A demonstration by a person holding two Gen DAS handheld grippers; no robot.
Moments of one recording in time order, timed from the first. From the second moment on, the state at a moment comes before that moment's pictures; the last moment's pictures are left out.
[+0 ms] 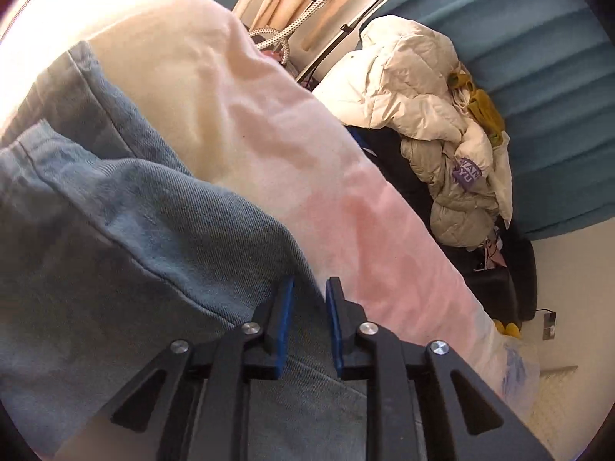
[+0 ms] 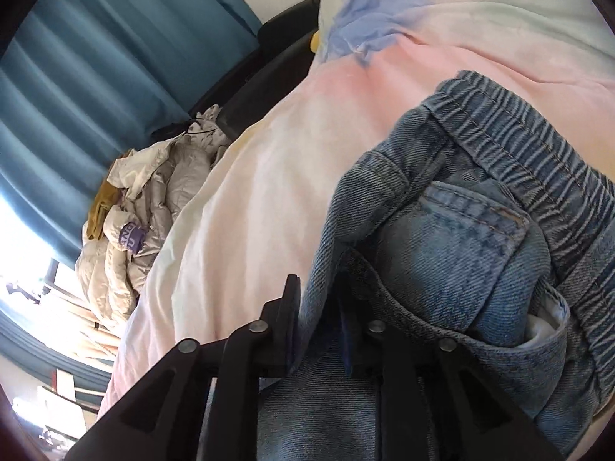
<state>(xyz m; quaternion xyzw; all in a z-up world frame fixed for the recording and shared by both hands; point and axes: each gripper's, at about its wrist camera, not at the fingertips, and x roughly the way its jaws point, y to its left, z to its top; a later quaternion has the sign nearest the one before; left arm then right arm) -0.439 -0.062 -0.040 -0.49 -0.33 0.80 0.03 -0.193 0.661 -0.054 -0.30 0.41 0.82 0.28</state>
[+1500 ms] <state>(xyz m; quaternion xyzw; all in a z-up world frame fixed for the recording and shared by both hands) -0.302 -0.153 -0.122 -0.41 -0.58 0.70 0.06 -0.046 0.614 -0.079 -0.23 0.49 0.77 0.34</state>
